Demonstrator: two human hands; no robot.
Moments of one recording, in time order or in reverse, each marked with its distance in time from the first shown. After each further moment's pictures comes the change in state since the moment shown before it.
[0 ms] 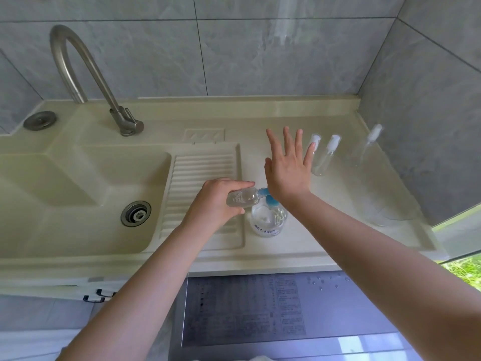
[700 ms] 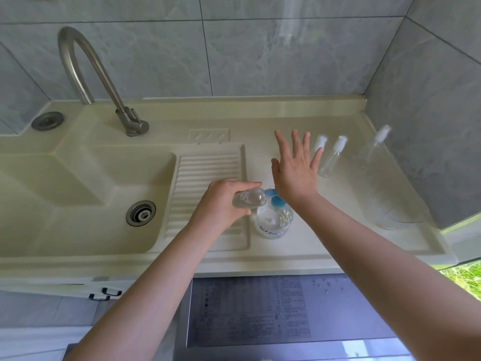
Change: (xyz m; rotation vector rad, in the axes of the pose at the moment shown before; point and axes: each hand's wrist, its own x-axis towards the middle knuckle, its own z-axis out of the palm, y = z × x) left_hand -0.001 0.002 0.000 -0.027 0.003 0.004; right_hand 0.000 0.003 0.000 0.069 -0.031 0.027
